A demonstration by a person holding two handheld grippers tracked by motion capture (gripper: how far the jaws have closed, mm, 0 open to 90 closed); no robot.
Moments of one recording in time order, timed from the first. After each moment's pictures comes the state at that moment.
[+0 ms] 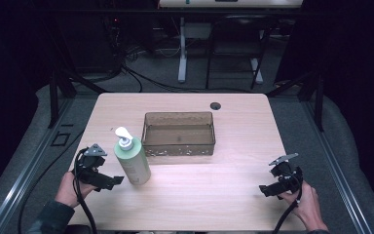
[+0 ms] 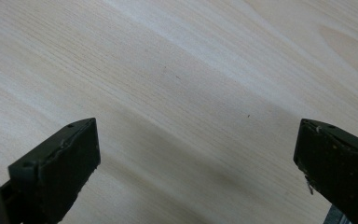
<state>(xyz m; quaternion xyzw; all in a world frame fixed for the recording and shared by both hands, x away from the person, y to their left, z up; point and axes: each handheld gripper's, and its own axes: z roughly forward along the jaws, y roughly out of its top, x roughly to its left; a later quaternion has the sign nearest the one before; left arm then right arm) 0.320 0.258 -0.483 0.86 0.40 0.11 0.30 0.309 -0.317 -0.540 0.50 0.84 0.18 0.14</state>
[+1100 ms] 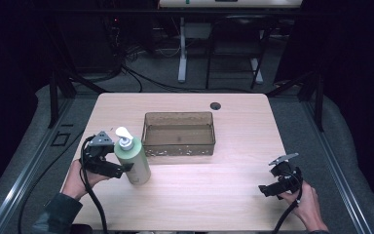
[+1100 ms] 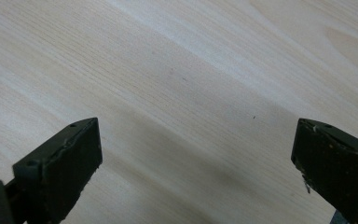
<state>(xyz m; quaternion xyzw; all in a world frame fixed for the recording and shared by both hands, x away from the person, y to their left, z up) 0.332 0.231 -0.451 0.85 0.35 0.13 0.36 0.309 -0.316 -0.538 0.49 0.84 0.19 0.13</state>
